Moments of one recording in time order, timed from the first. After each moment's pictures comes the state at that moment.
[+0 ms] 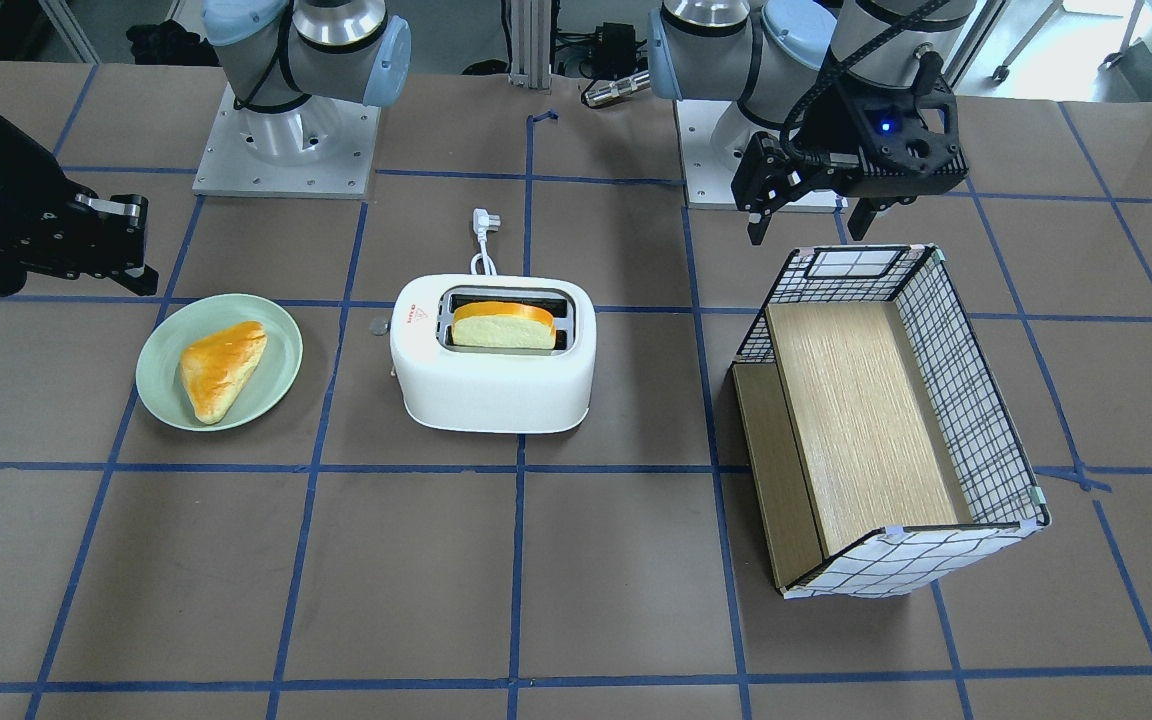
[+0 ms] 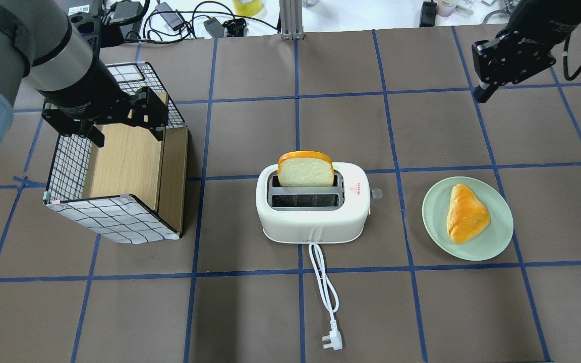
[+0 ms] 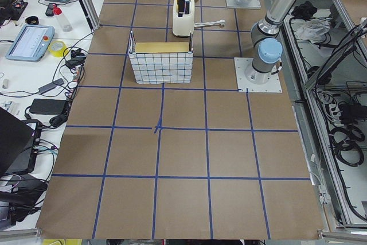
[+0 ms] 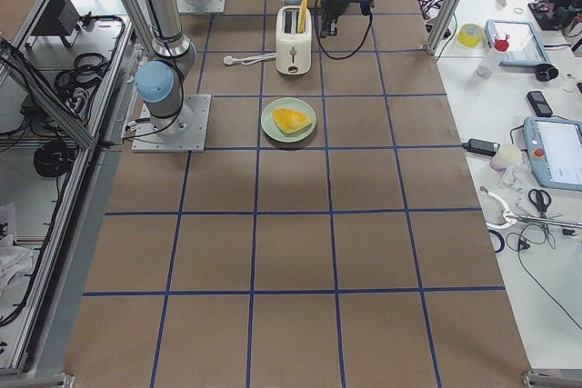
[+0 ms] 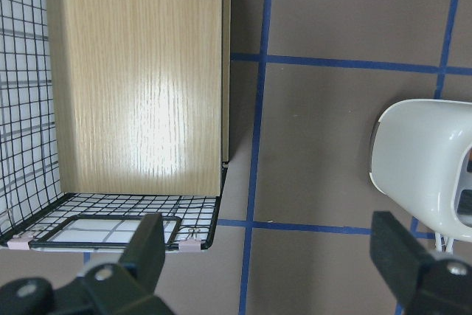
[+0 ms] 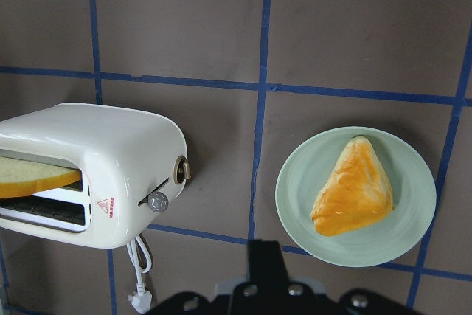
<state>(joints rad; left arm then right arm) -1.57 -1.47 -1.67 -1.51 1.59 -0.08 1.36 -1.46 1.39 -1.33 -1.40 -0.30</state>
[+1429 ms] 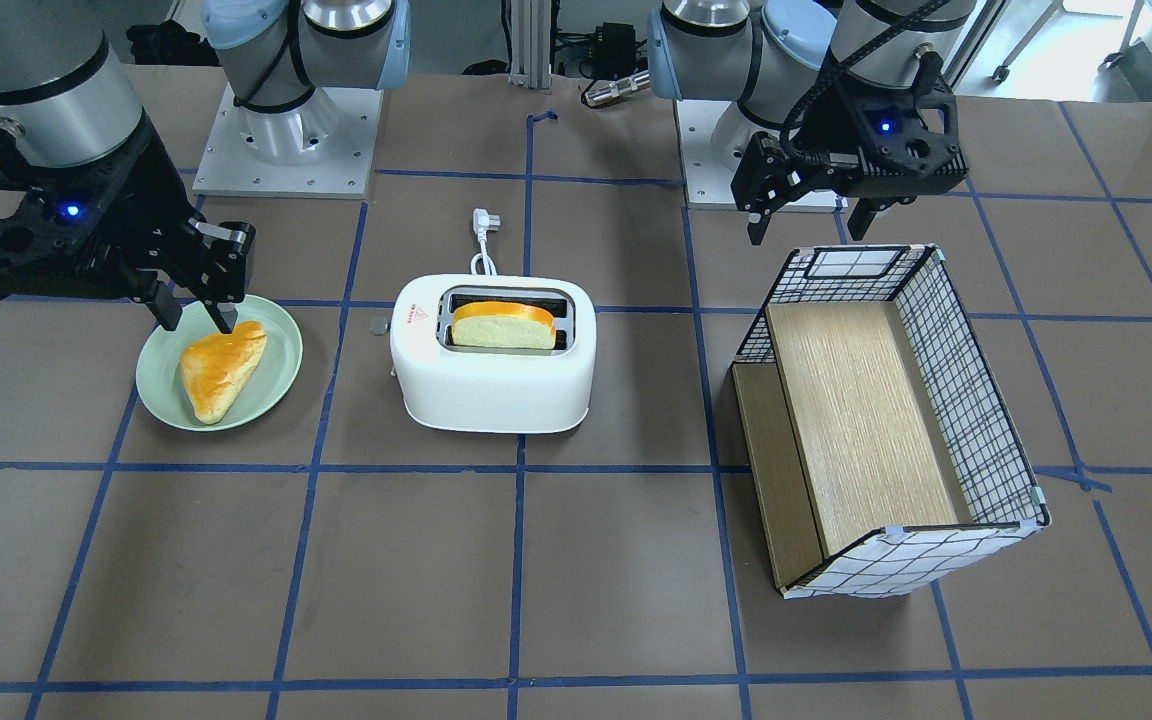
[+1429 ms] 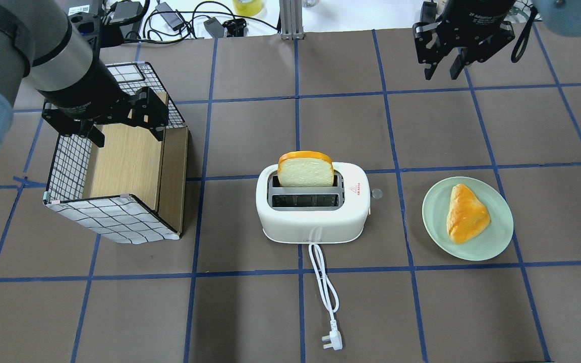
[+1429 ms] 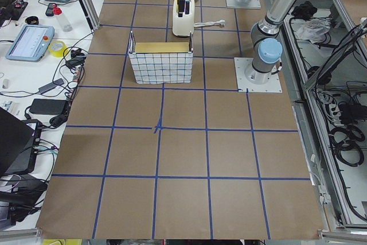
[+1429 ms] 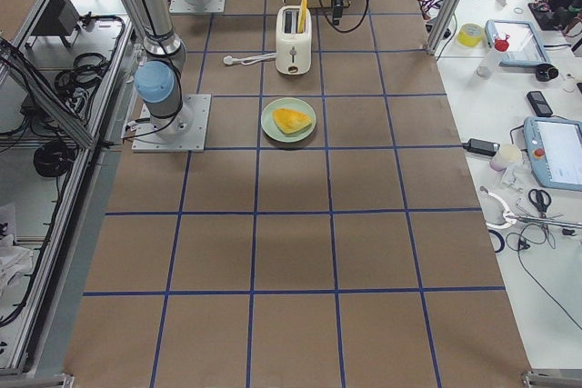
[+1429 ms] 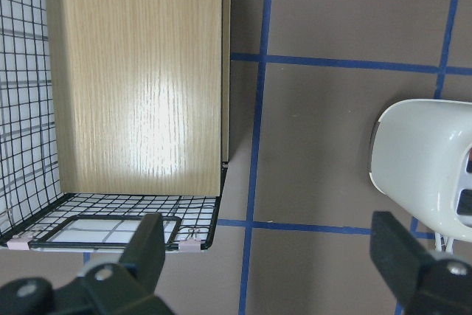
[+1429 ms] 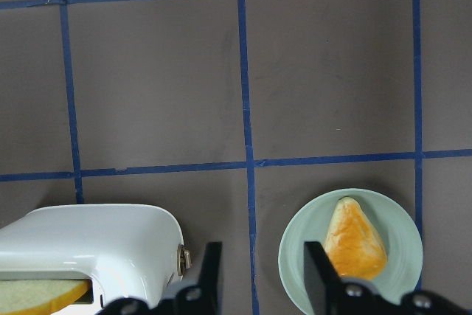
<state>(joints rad) -1.57 -1.47 -1.67 -1.51 1.59 -0.08 1.56 -1.45 1.41 -1.61 -1.57 0.04</state>
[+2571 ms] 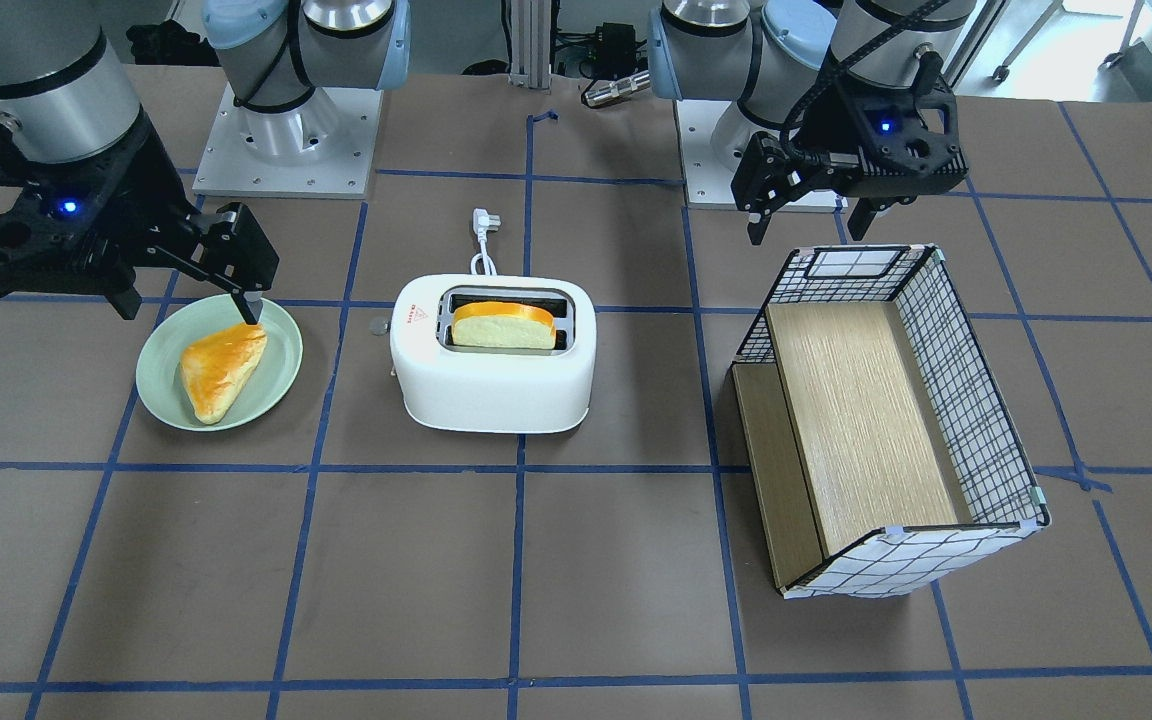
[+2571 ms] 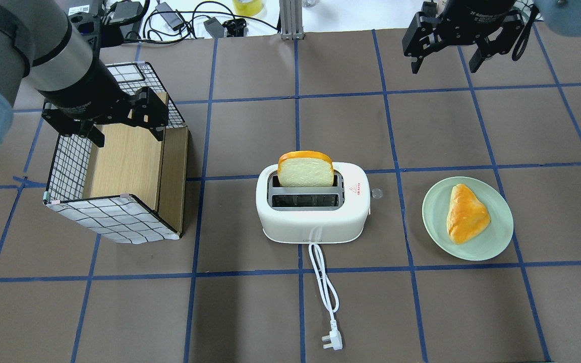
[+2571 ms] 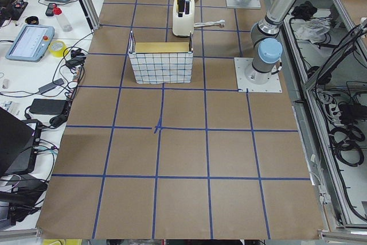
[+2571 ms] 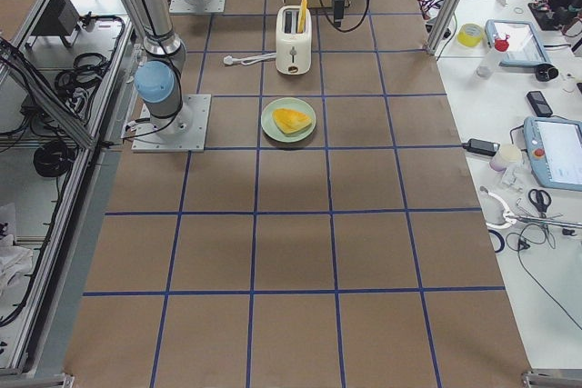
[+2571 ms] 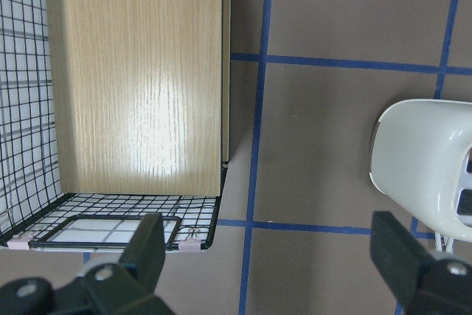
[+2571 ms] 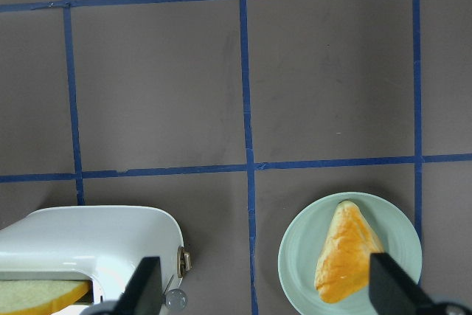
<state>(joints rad) -1.57 -1.47 -1.67 -1.51 1.59 -0.08 1.56 -1.46 1.41 -1.61 -1.56 0.03</state>
